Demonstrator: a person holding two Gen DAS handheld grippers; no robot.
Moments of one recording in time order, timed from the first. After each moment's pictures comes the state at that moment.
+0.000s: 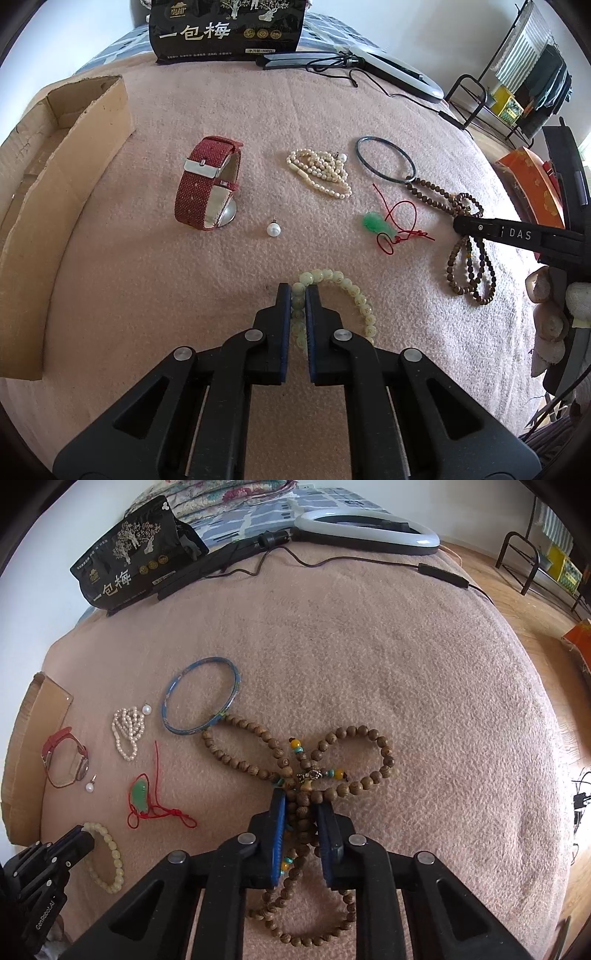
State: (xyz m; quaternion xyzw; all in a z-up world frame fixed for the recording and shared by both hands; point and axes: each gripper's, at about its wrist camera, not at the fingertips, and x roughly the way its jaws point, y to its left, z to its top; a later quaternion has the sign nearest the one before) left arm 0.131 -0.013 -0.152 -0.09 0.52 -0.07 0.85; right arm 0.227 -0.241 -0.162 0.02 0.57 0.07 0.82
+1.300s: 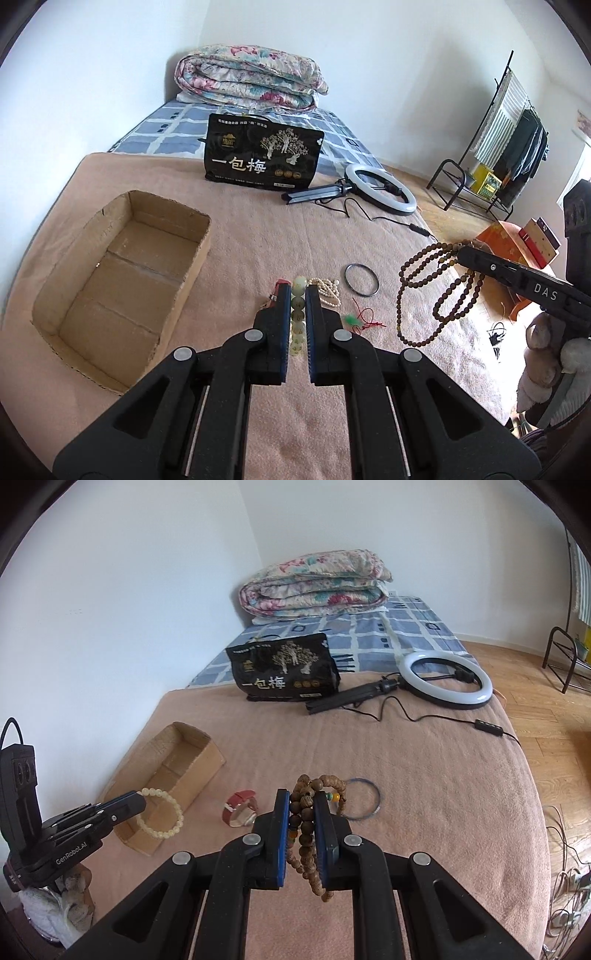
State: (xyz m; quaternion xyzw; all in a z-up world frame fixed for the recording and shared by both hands) left arm 0.081 0.071 -0.010 -0.13 0.37 -0.06 0.92; right arm 0.145 -0.160 0.011 0.00 0.40 0.22 0.89
